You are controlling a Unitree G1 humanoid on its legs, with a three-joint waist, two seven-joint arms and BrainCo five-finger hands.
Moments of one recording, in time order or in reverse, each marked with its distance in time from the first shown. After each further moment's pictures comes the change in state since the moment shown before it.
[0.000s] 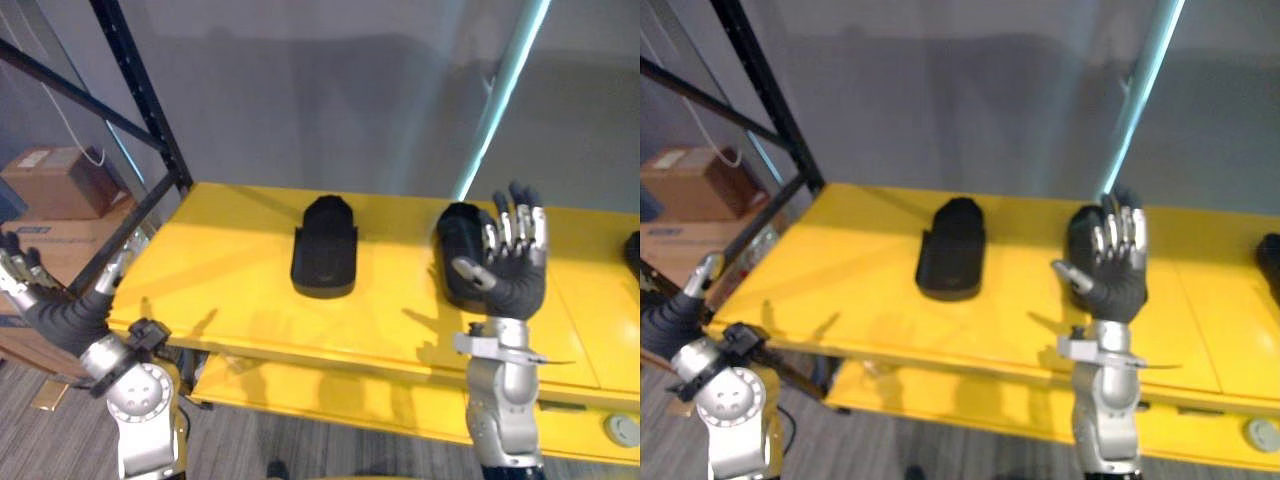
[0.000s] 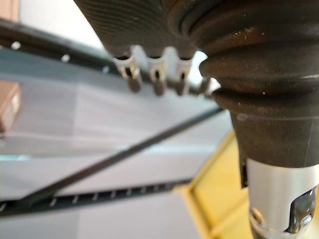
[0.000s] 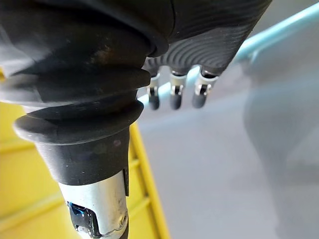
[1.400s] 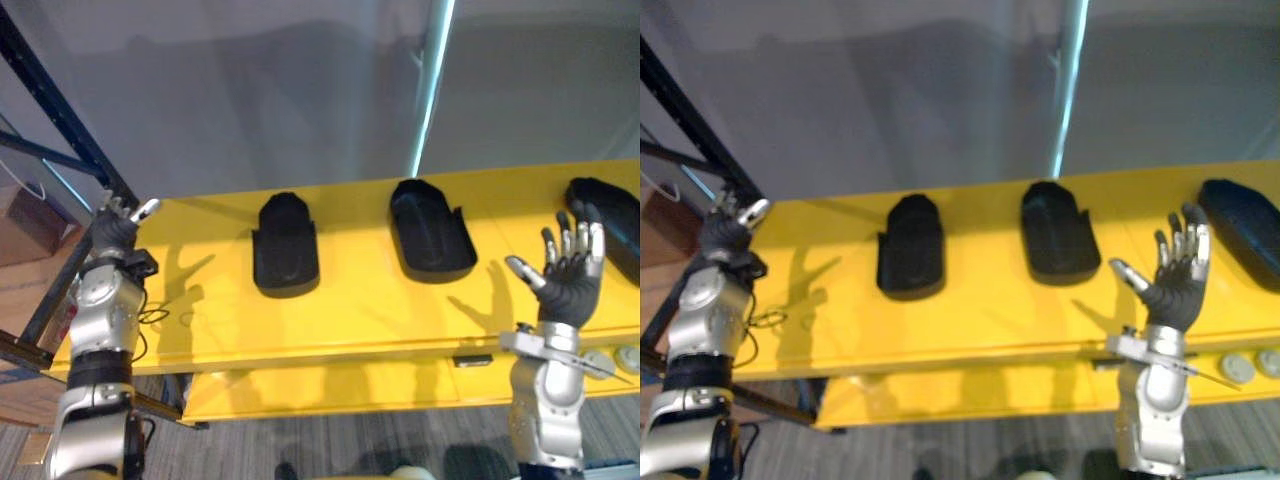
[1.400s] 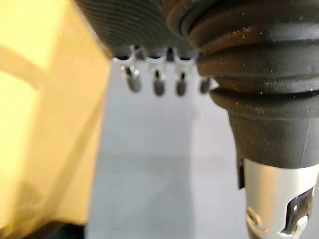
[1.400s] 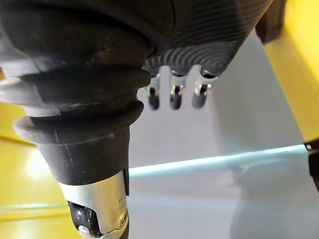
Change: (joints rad) left arm -0.643 0.516 -0.089 0.986 -0.595 0.373 -0.469; right arm -0.021 -0.130 -0.119 0.106 0.023 0.038 0.005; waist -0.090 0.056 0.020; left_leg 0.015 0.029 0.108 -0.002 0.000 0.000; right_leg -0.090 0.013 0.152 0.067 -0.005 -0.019
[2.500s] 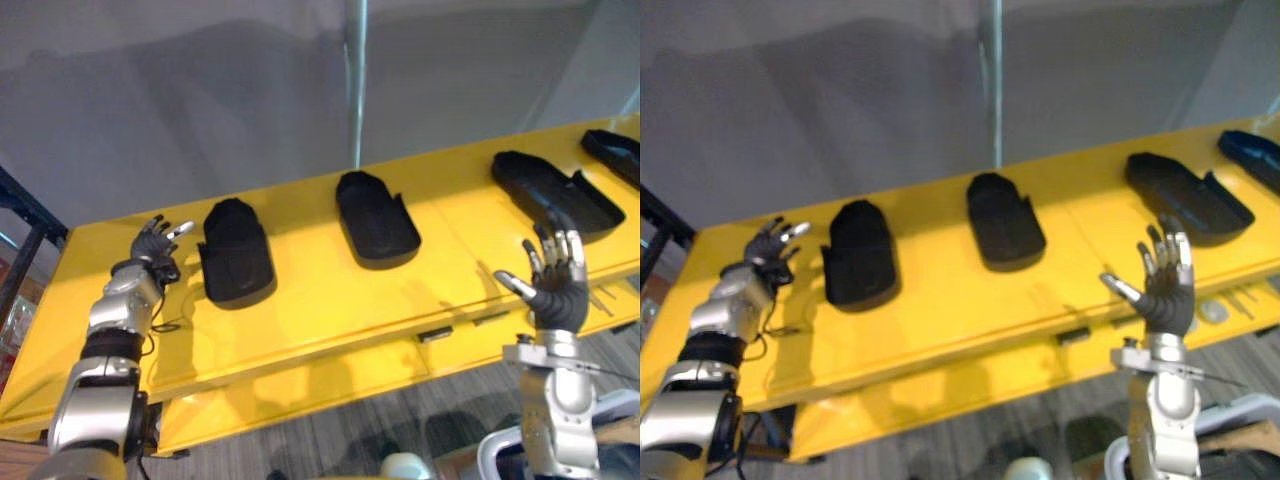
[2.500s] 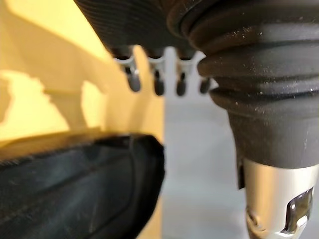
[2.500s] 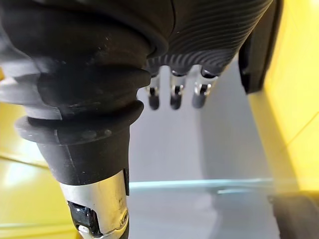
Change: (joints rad) left arm -0.126 0.003 -0.120 0.239 0.006 0.088 -0.010; right arm 0.062 -0.044 -0.001 -0.005 0.050 0.069 0.117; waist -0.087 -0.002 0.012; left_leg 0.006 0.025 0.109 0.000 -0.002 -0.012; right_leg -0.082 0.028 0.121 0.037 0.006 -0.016
